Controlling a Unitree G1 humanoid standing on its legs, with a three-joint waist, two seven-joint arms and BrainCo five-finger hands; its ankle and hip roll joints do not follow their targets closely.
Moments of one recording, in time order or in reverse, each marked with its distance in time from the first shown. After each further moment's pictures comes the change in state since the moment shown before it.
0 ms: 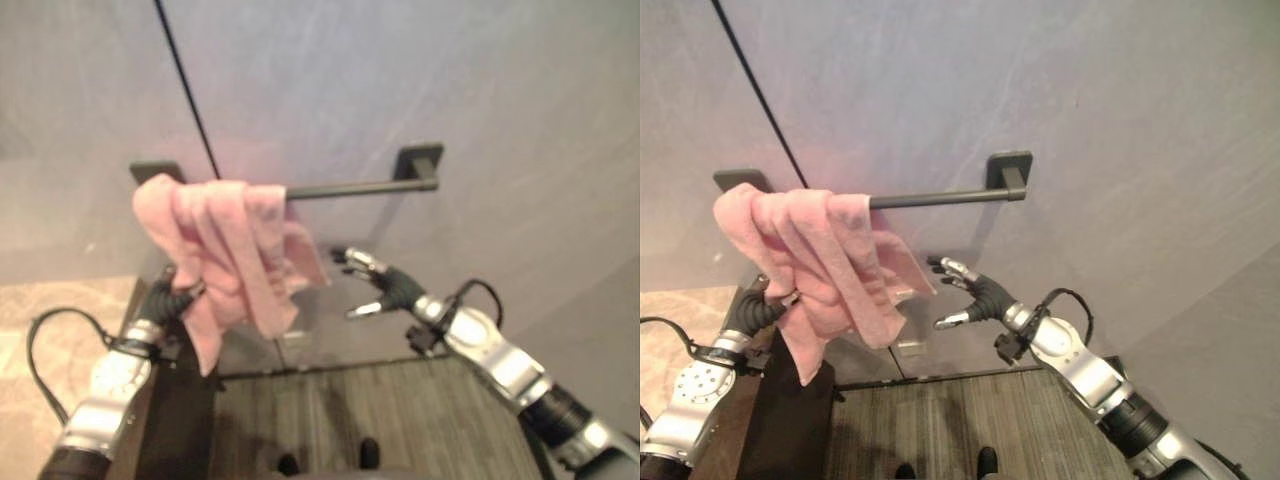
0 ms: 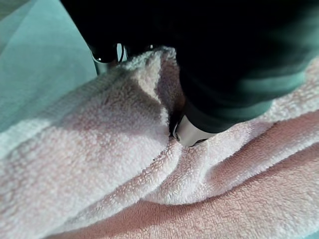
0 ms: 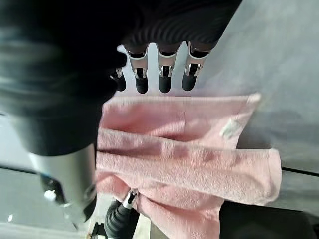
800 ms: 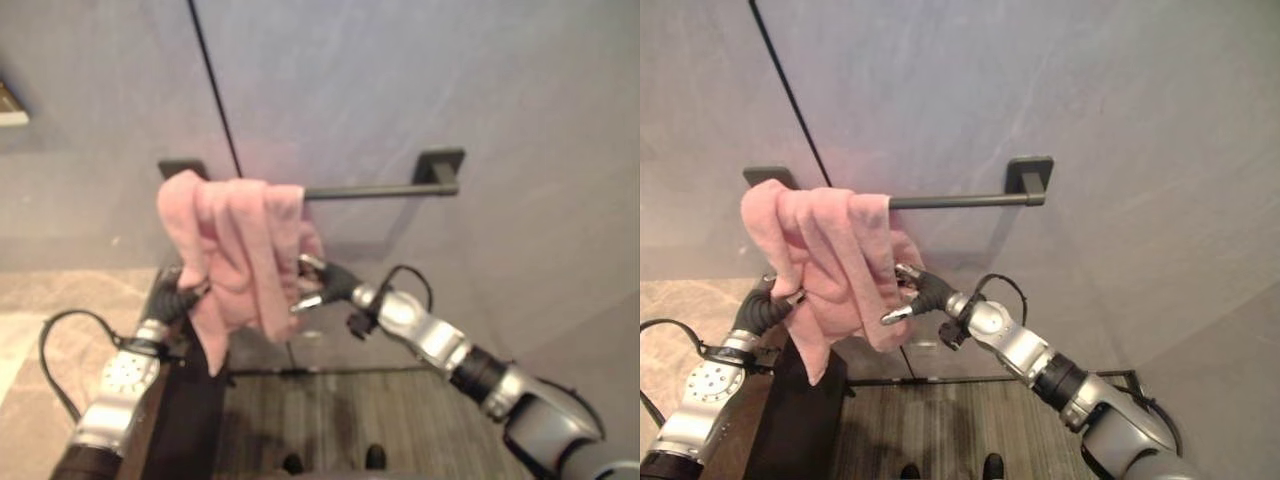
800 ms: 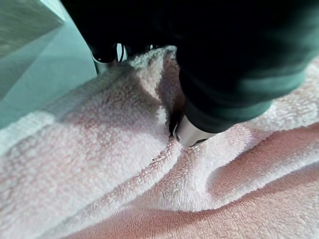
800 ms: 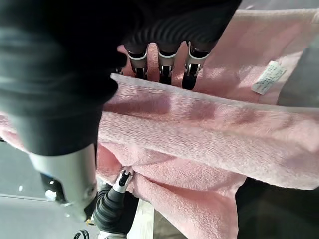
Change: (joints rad) left arm -0.008 -0.038 -0.004 0.016 -0.029 0.000 0.022; right arm -0.175 0.208 0.147 0.225 0.001 0.031 -0.056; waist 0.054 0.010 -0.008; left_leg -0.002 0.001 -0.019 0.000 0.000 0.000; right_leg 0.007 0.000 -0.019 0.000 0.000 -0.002
